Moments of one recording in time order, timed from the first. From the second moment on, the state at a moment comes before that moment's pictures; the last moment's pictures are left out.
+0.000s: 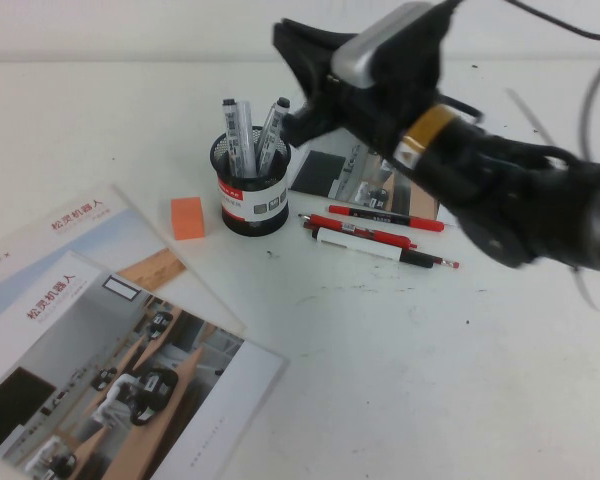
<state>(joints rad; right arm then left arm) 0.54 1.92 -1.29 -0.38 -0.87 0.27 -0.07 -0.01 0.02 0.02 0.37 -0.03</state>
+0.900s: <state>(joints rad) 0.54 0.81 -0.49 -0.25 -0.08 0.16 -0.07 -0.01 0.02 0.02 0.37 -0.03</state>
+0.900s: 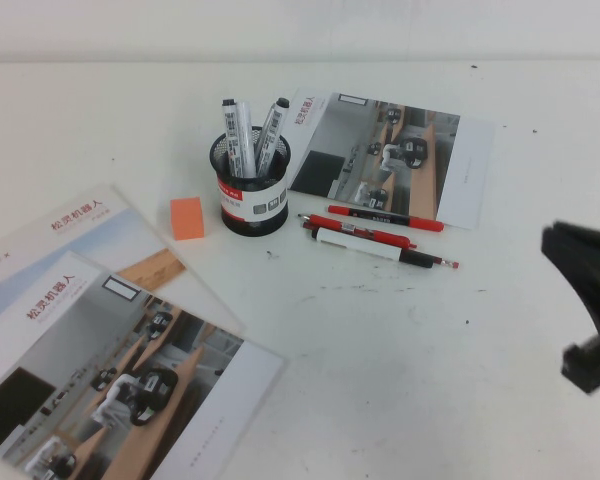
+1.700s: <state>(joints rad) 0.11 0.11 0.02 -0.05 -0.03 0.16 -0.07 -0.01 0.02 0.02 0.37 -0.03</state>
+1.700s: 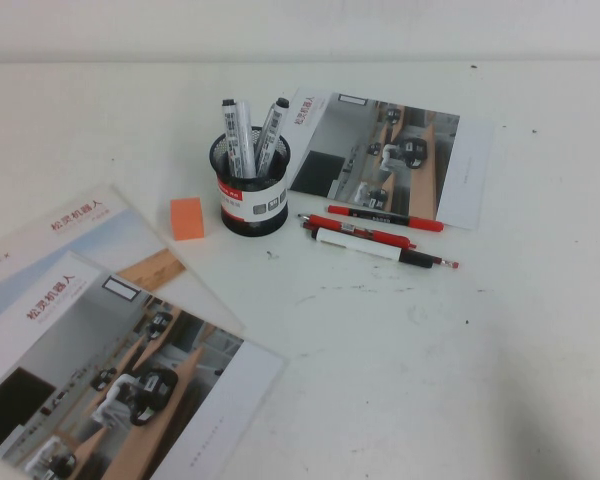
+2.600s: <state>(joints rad) 0.09 -0.01 0.03 -0.02 0.35 0.21 -0.07 -0.01 0.02 0.02 0.37 -0.03</state>
